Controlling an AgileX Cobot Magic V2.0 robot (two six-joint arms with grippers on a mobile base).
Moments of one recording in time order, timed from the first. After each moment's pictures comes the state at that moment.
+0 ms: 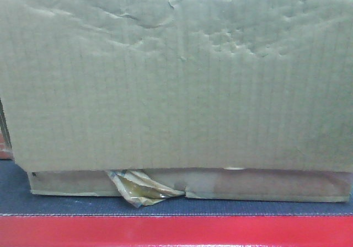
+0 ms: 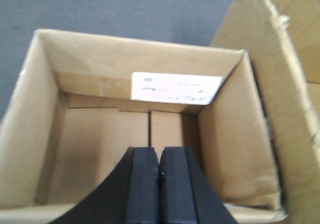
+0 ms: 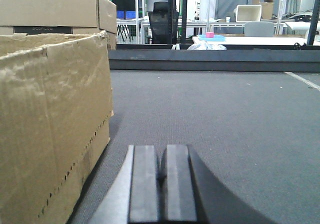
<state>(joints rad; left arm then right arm) -0.01 1.03 -1.01 -0.15 0.74 0.00 -0.07 0.00 0.00 0.07 0.04 -0.02</state>
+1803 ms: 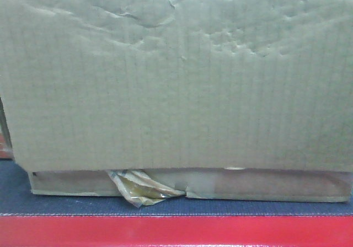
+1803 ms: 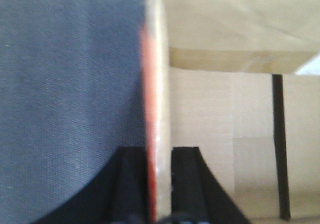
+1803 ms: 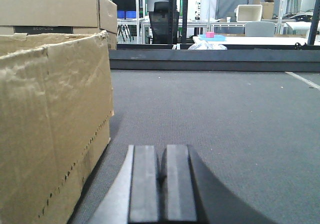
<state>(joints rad) 0.27 1.61 -1.34 -0.18 1.02 0.36 -0.07 0.00 0.00 0.07 0.04 -0.02</state>
